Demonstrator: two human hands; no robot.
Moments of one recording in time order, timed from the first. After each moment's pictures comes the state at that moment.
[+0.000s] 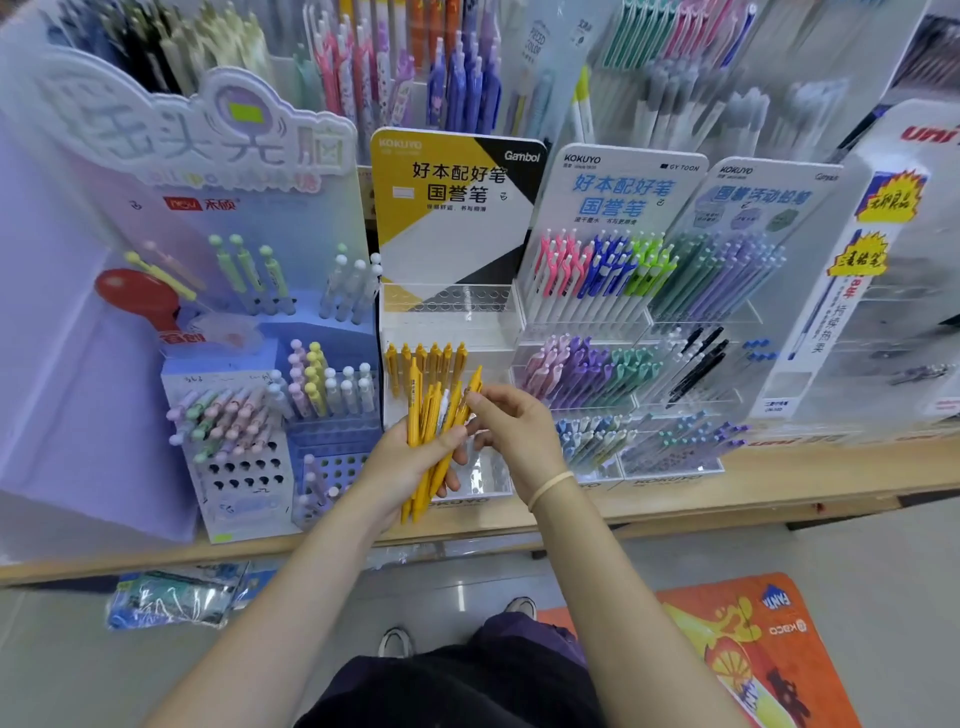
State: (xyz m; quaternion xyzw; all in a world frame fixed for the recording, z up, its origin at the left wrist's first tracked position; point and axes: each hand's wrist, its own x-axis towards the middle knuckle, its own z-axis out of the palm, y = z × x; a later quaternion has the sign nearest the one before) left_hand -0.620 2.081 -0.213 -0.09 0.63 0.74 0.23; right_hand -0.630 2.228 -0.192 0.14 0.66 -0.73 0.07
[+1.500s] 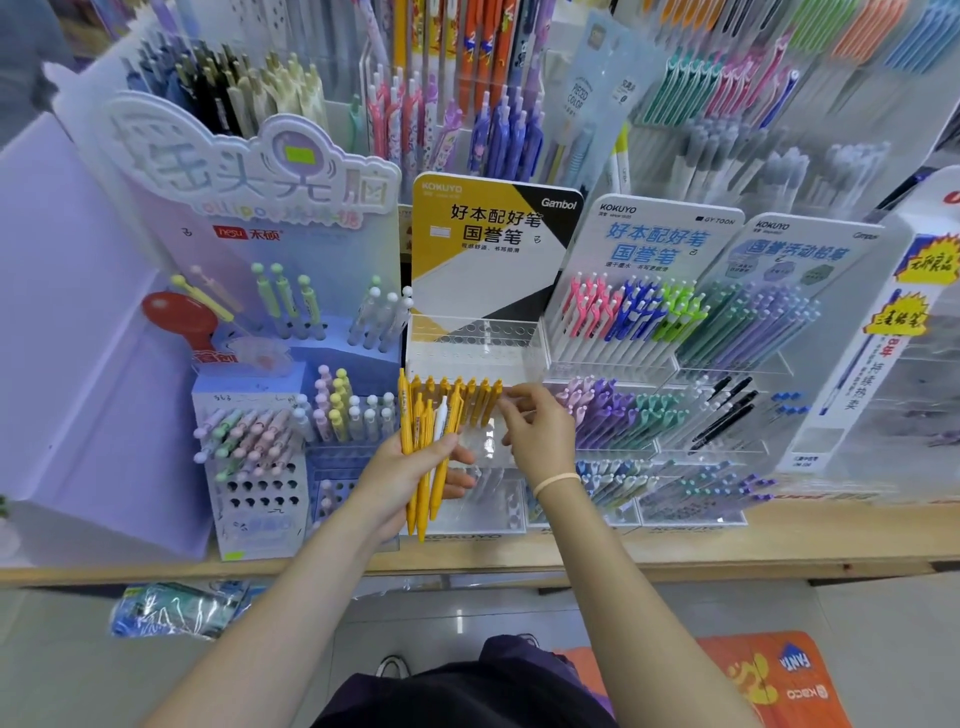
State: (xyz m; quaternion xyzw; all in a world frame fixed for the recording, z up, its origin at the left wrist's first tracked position) left_hand -0.642 2.064 -0.204 -0.13 0.53 0.81 0.22; right_hand -0.683 2.235 -0.210 0.11 0.85 -0.51 -0.05
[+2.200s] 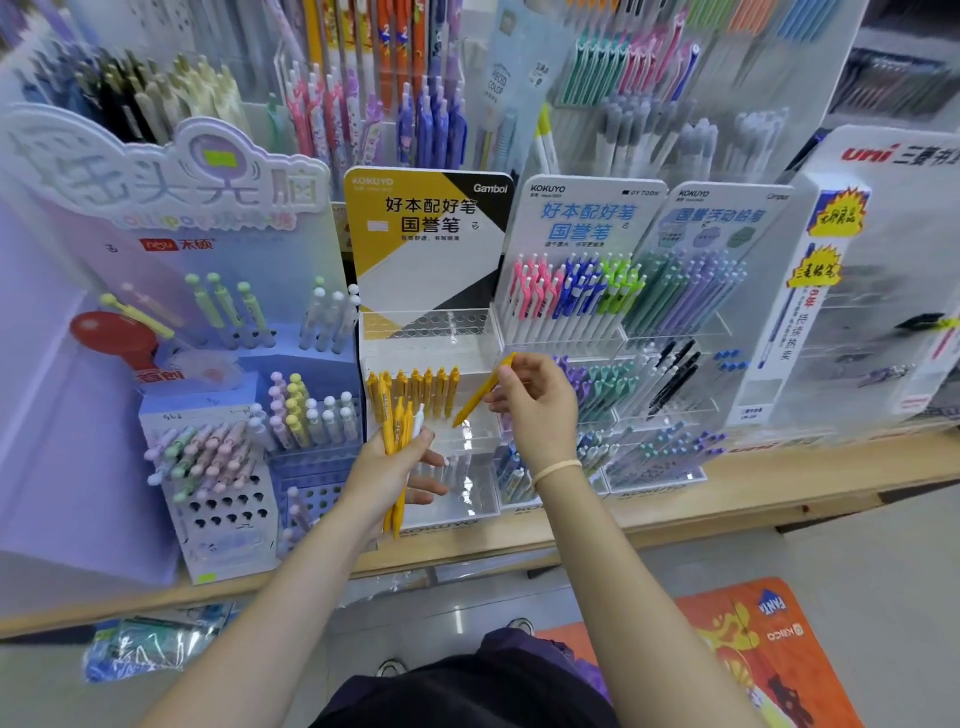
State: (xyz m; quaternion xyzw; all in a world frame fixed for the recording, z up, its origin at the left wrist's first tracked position) left_hand -0.640 2.080 -0.217 -0.15 0.62 0.73 0.22; right_hand -0.657 2.253 -0.171 0.14 0.71 -0.68 -0.14
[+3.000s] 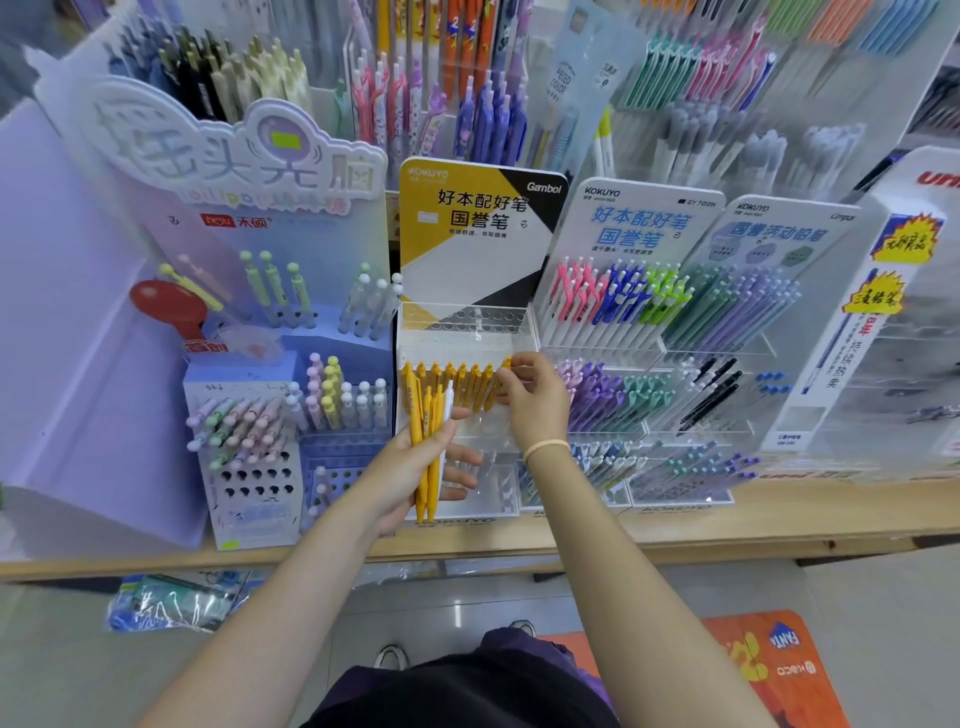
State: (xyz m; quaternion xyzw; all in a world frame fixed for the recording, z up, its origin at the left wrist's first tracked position) left_hand -0.634 2.070 -0.205 -0.07 0.55 0.79 0.28; right_hand -0.695 2.235 -0.209 0.15 0.80 -0.58 -0.10
